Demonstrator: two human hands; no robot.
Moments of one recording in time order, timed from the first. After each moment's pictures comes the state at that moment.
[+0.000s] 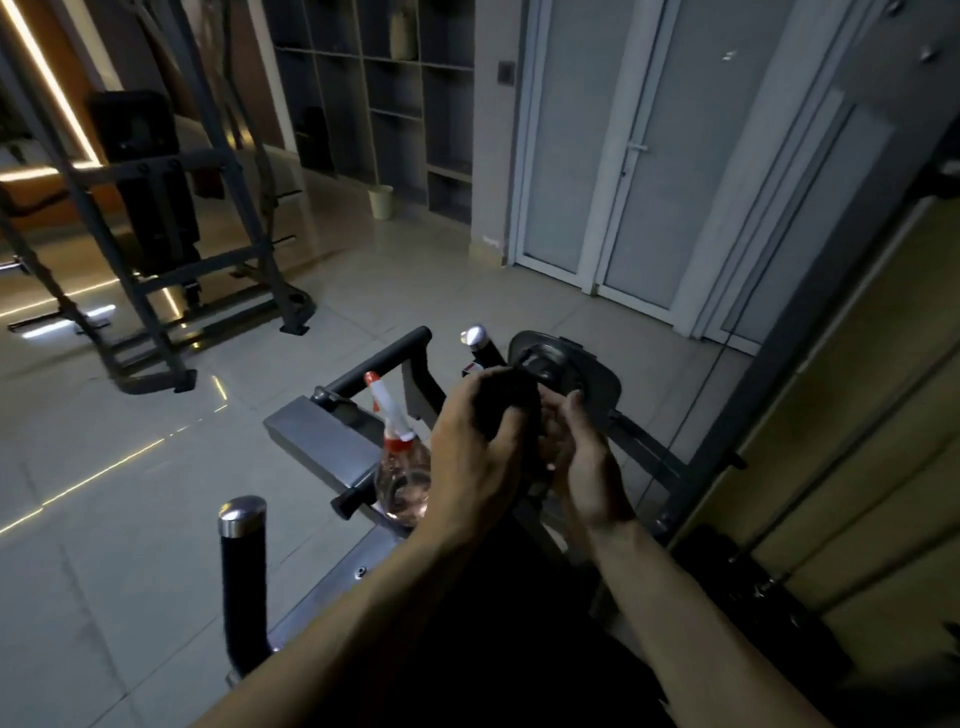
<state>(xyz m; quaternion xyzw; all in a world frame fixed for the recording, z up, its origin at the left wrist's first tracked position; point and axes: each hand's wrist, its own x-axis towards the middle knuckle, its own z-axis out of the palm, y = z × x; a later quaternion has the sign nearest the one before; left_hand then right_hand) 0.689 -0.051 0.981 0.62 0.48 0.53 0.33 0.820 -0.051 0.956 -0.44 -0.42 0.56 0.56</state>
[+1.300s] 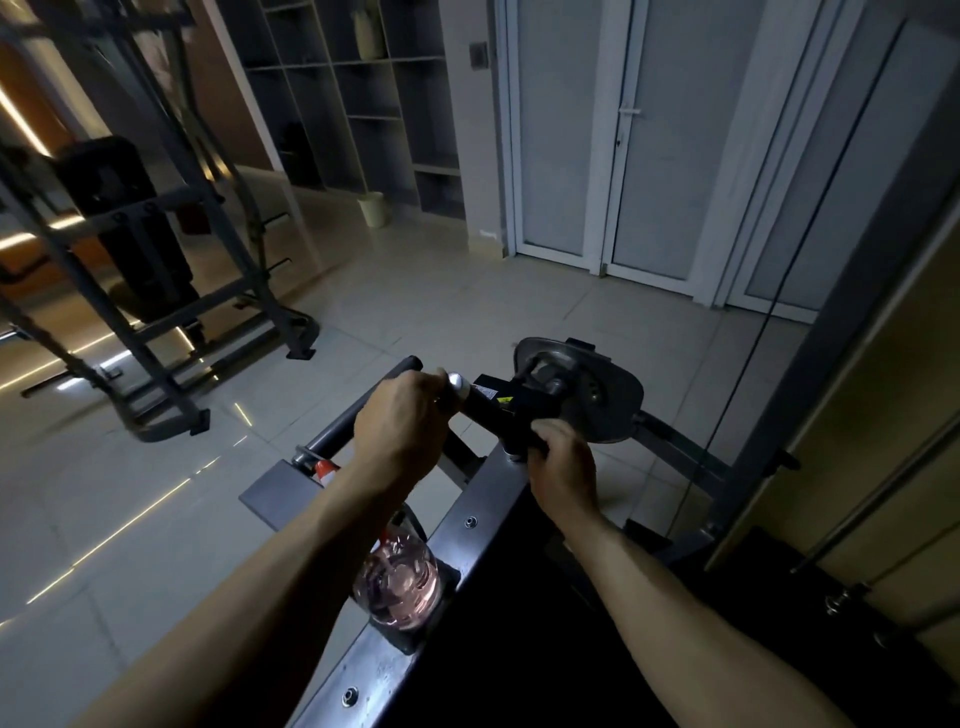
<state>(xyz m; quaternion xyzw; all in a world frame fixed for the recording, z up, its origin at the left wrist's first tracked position) 0.655 0.107 0.987 0.75 0.62 0.22 0.09 0.838 0.115 0.825 -0.64 -0.59 0.17 0.46</state>
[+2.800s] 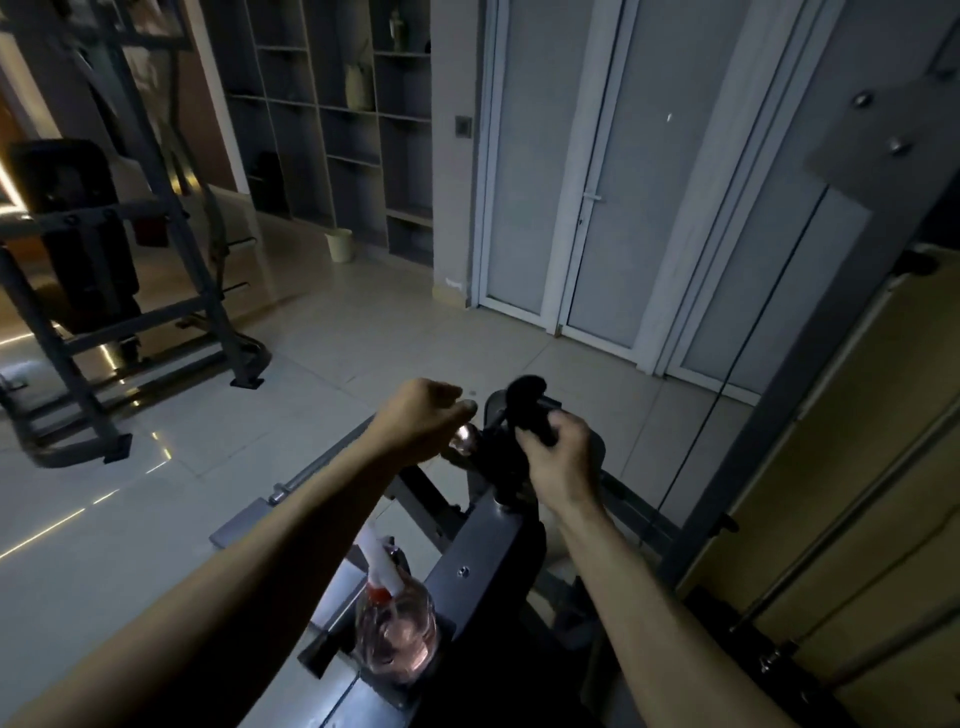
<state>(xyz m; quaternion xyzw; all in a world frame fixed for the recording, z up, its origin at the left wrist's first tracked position) 0.633 0.150 1.028 0.73 0.56 0.23 0.32 0.817 0.116 0.945 -0.65 -0.48 0.26 0.53</state>
